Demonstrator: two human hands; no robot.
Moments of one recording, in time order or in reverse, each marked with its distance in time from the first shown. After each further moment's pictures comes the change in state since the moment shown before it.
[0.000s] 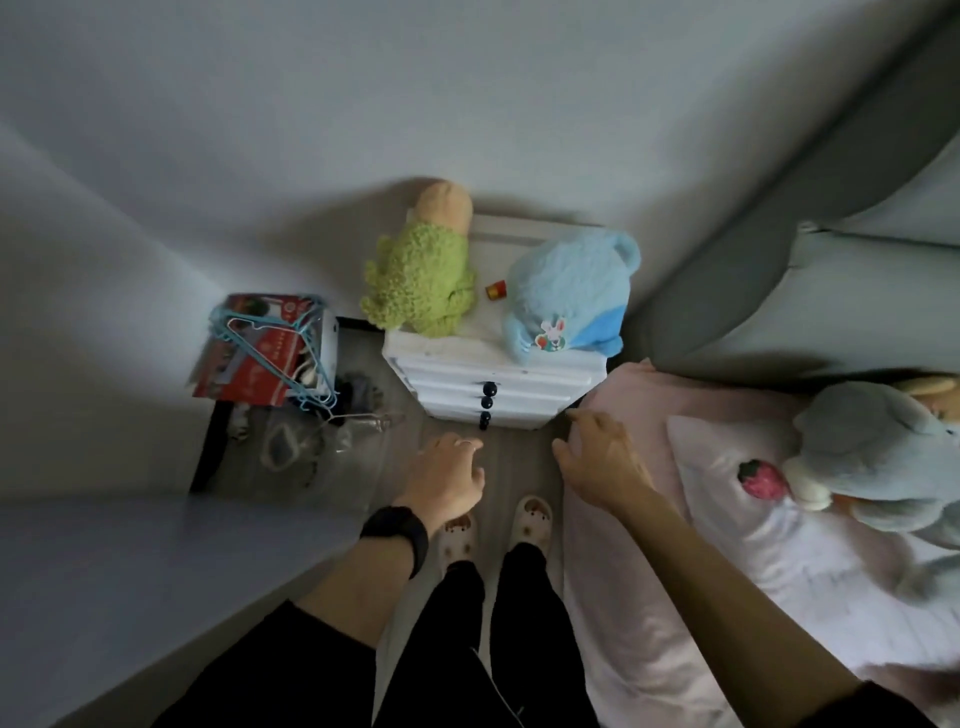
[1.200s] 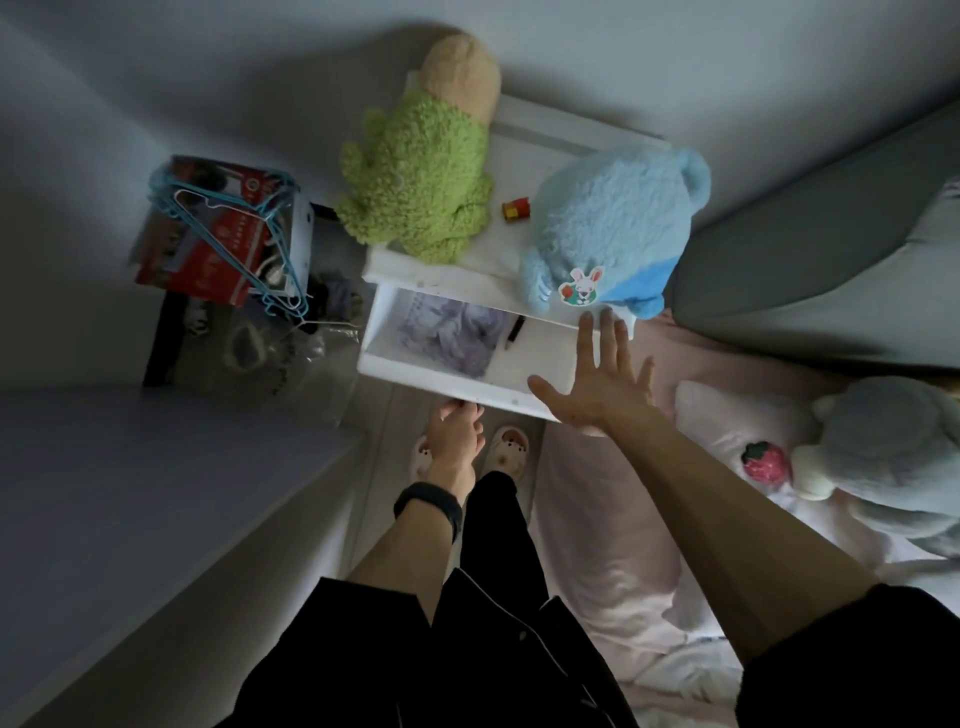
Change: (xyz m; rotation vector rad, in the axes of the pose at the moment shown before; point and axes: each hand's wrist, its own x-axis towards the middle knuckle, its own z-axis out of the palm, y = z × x) left_hand 0.074 0.010 0.101 -1.732 0.236 -0.817; right_hand 0.090 0.004 0.014 -0.348 -0.291 0.059
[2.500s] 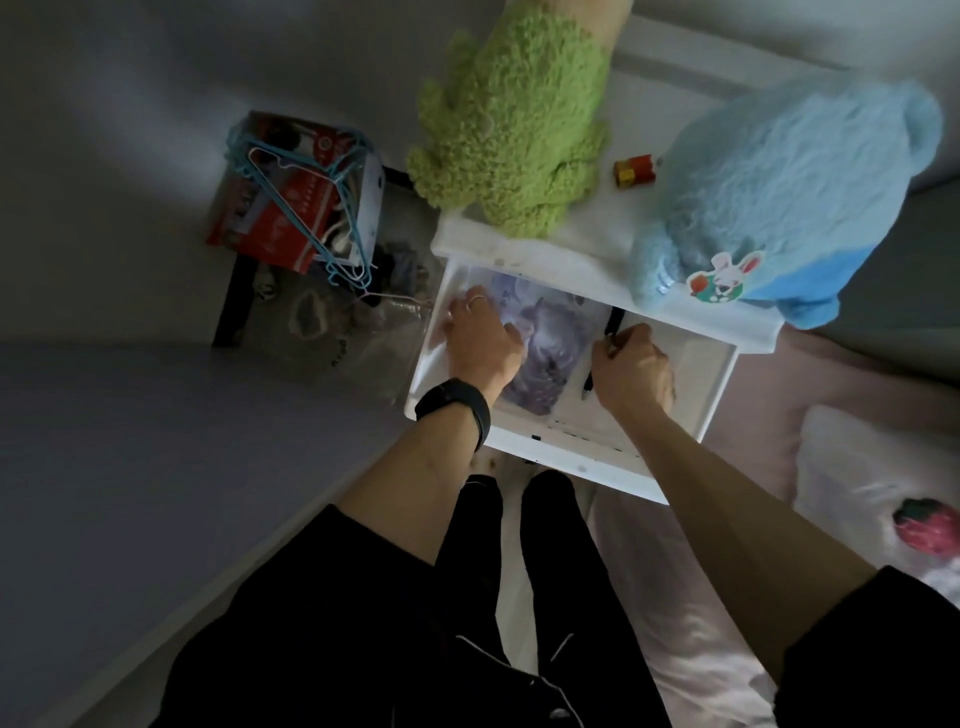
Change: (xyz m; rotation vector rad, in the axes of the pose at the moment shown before) left_hand 0.056 0.114 0.000 1.191 0.181 0.603; right_hand 0.096 -0.063 0.064 0.513 0.316 0.176
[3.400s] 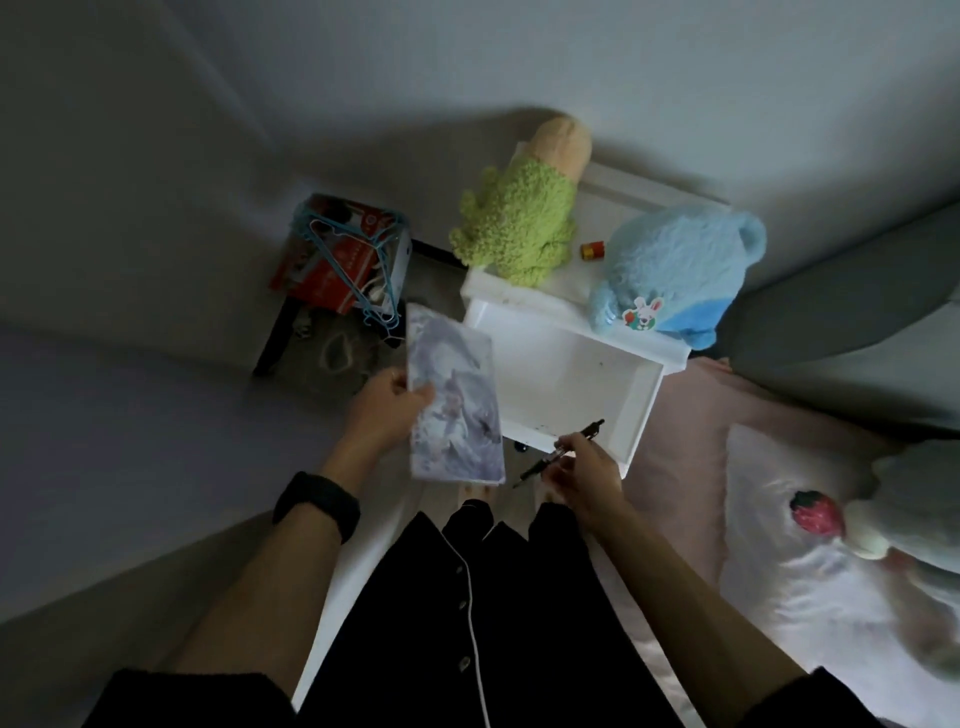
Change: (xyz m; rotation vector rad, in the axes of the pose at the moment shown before) left_hand -0.161 -0.055 -0.156 -0.515 -0.111 -0.200; right_hand -0.167 0.029 -0.050 1.010 -0.371 0.467
